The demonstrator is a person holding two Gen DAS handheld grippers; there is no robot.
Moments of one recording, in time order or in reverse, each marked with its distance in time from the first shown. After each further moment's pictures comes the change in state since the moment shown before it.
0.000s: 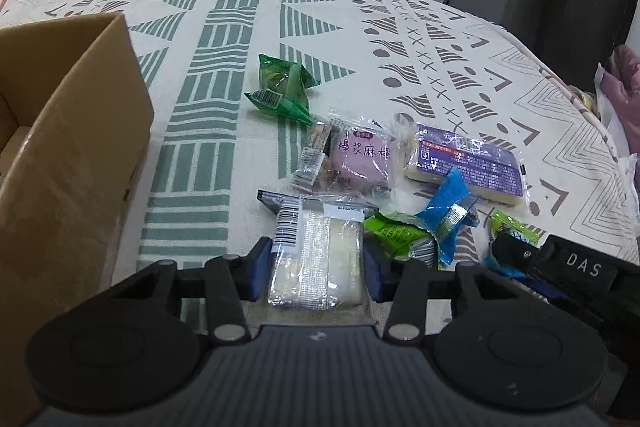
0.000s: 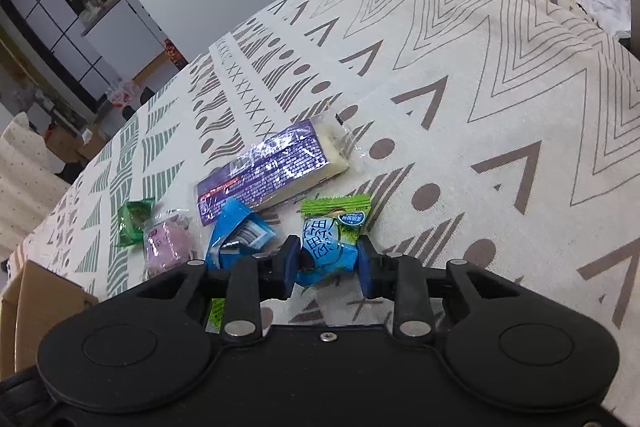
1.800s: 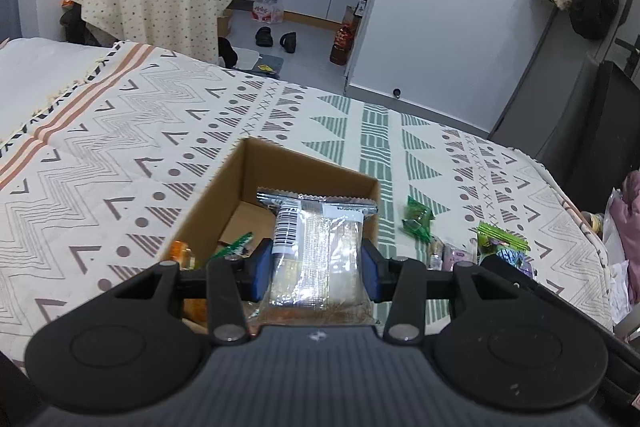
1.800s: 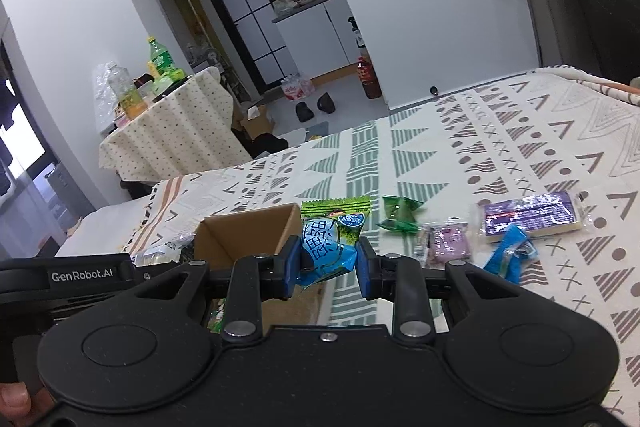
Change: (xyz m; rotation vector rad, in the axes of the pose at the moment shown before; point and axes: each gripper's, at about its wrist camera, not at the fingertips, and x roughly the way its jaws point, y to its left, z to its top) left arm -0.186 0.113 -0.003 -0.167 -0.282 0.130; right arm -0.110 0.138 -0.047 -0.377 -0.130 0.412
